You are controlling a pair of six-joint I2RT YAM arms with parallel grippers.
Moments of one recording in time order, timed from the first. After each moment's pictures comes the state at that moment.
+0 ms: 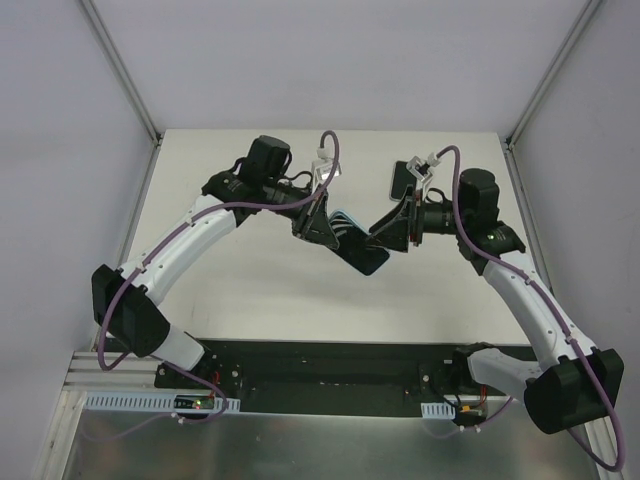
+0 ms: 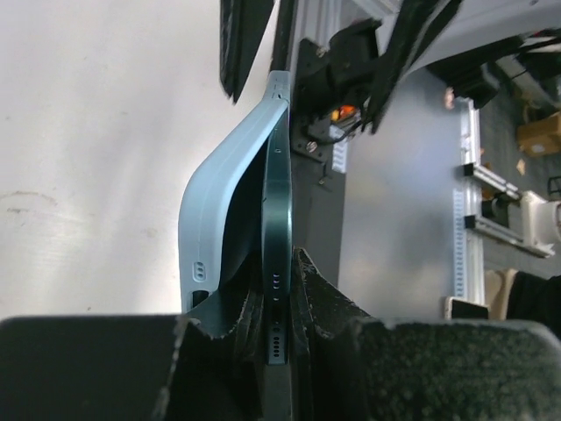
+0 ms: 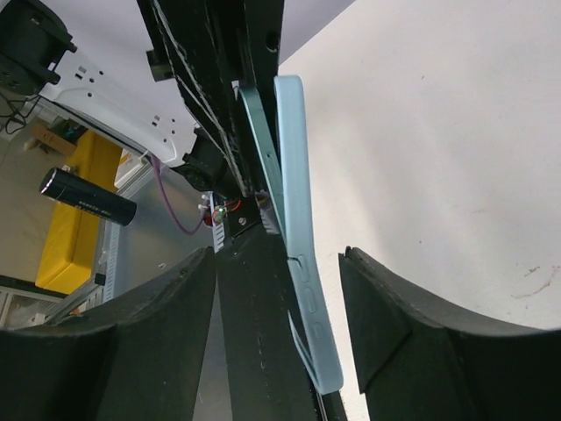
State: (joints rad) left arm -0.58 1.47 1.44 -0.59 1.03 -0.10; right arm 0.30 1.10 0.97 -0.19 -1.13 0.34
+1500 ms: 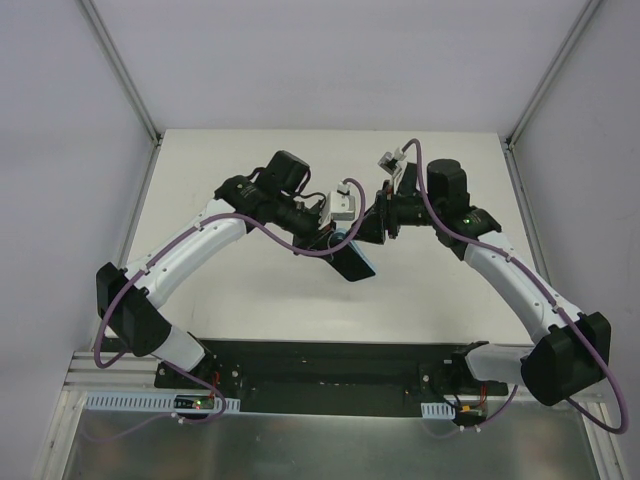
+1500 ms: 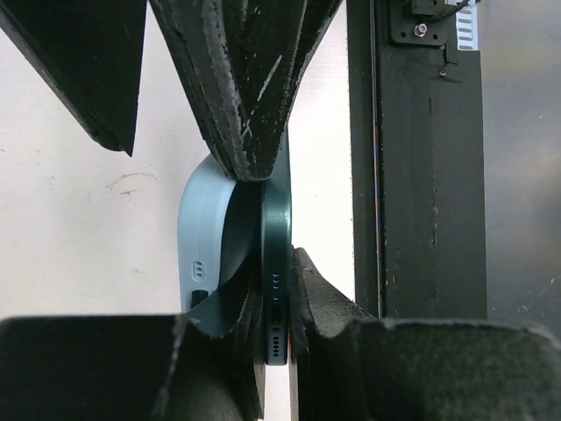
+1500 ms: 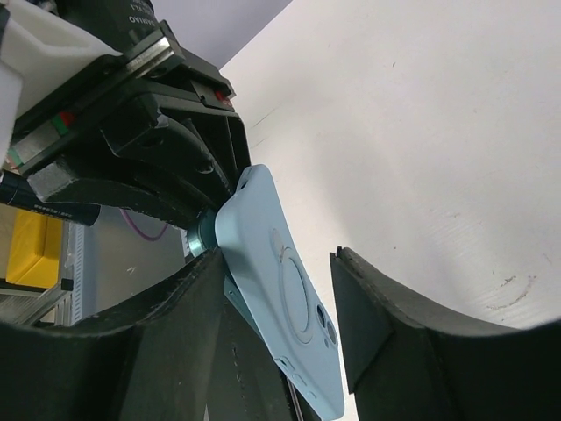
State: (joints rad) left arm -0.70 1.50 1.48 -0.88 0.75 0.54; right arm 0.44 1.26 1.08 -0.26 -0.94 0.26
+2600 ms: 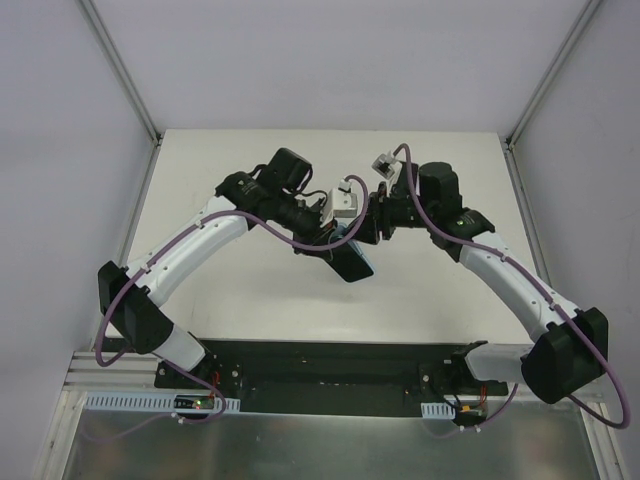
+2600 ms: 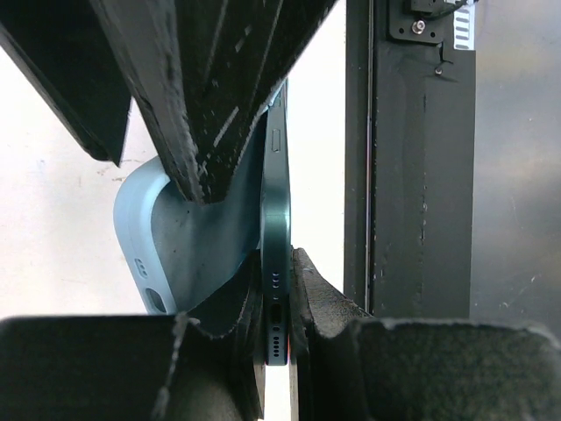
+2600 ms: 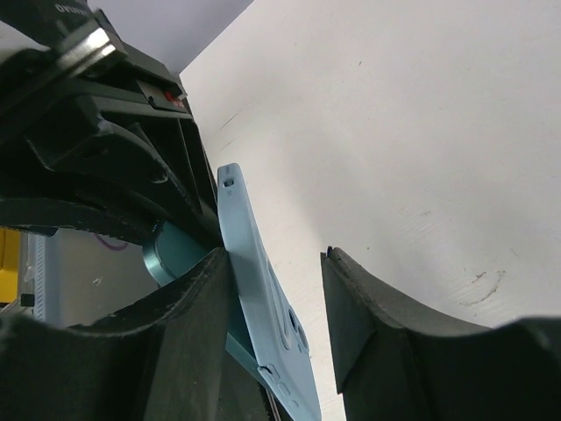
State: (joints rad) left arm -0.71 1.52 1.52 -0.94 0.73 0.51; right arm 0.48 1.27 1.07 -0.25 -0.82 0.23
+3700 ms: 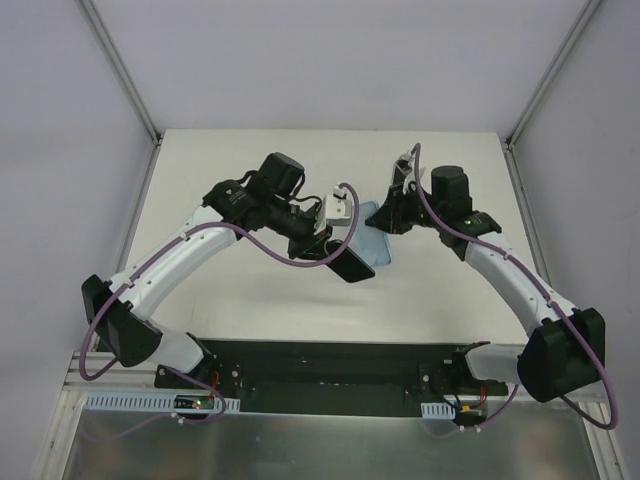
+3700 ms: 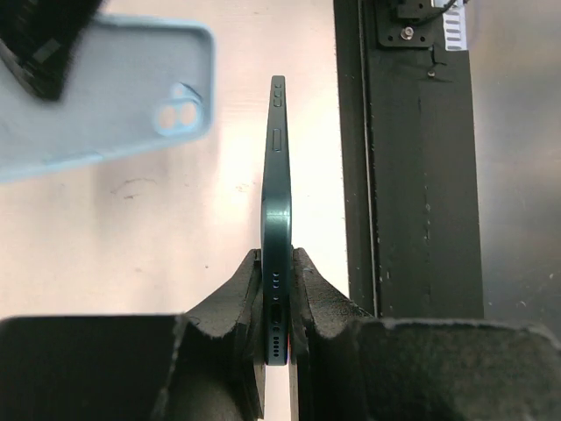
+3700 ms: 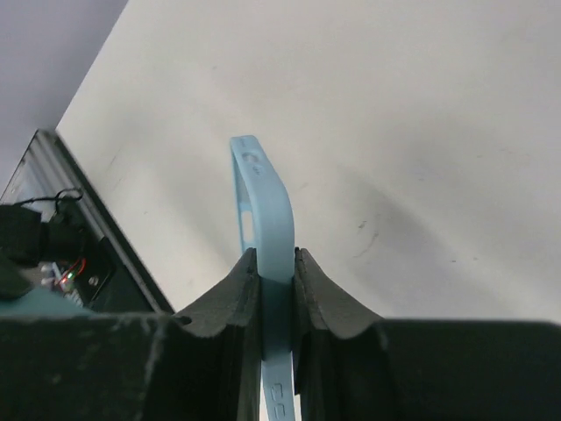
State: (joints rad) left arm -0.73 1.44 1.48 -0.89 0.73 0.55; right arm 0.39 1.27 1.01 -0.28 -0.63 0.23
